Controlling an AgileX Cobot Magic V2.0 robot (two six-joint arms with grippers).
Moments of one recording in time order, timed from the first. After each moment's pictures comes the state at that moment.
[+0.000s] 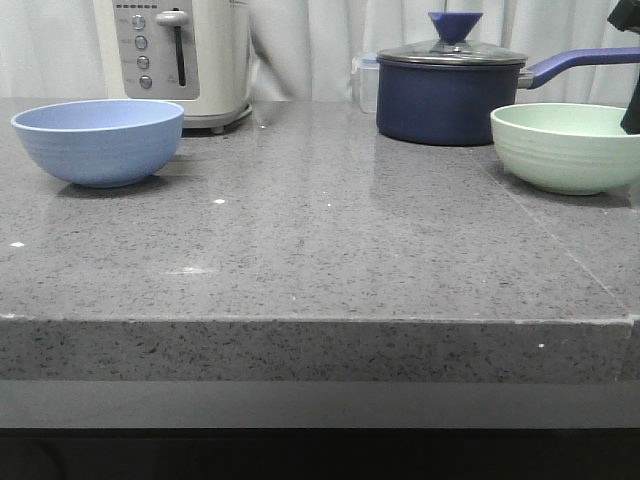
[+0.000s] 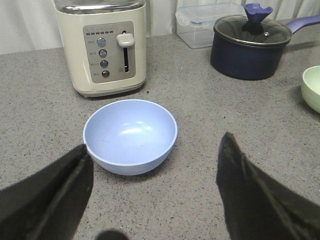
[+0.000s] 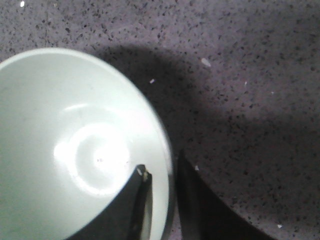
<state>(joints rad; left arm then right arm) -0.38 0.68 -0.74 -0.03 0.46 0.03 -0.18 1.77 -1.49 0.43 1.02 -0.31</state>
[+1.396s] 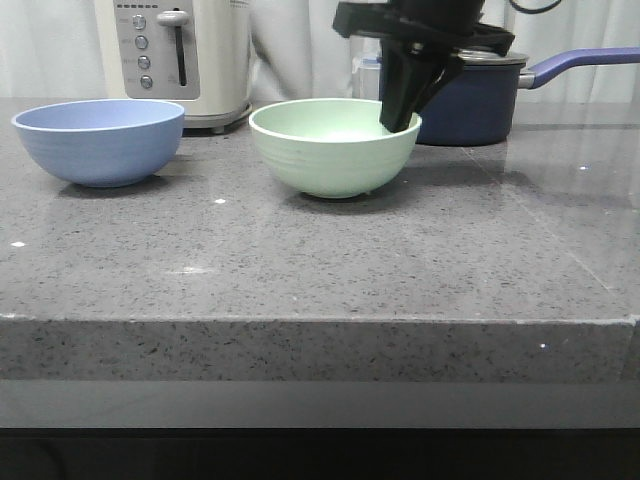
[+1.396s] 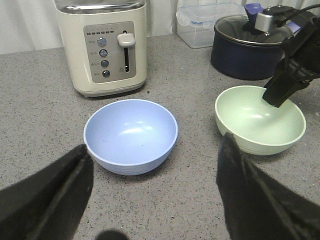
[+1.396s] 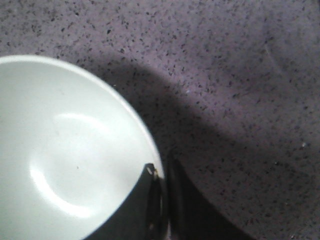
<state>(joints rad) -0.38 0.68 -0.74 -0.03 0.46 0.03 0.36 2.01 -1.90 0.19 1.13 -0.10</state>
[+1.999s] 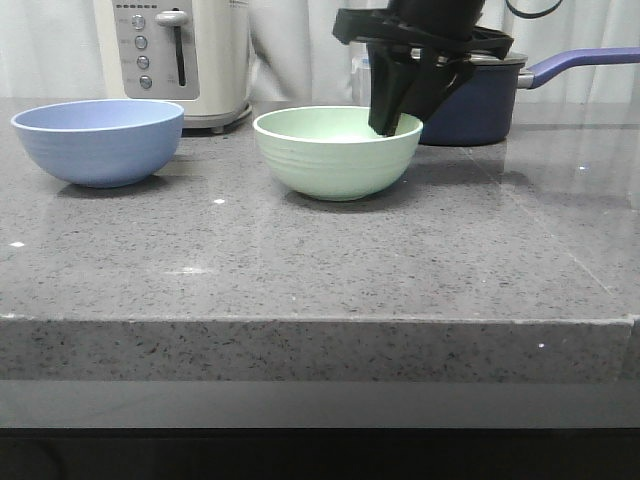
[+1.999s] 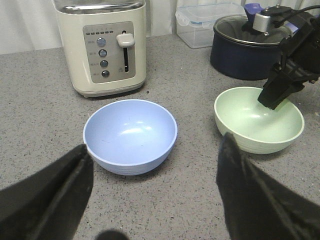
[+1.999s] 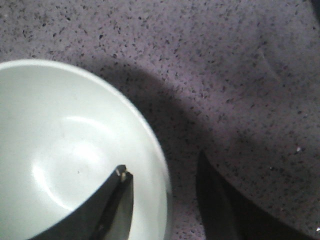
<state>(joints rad) -0.38 0.68 -0.74 -0.03 0.46 0.03 0.36 2.01 -1.91 0.19 1.12 -0.09</state>
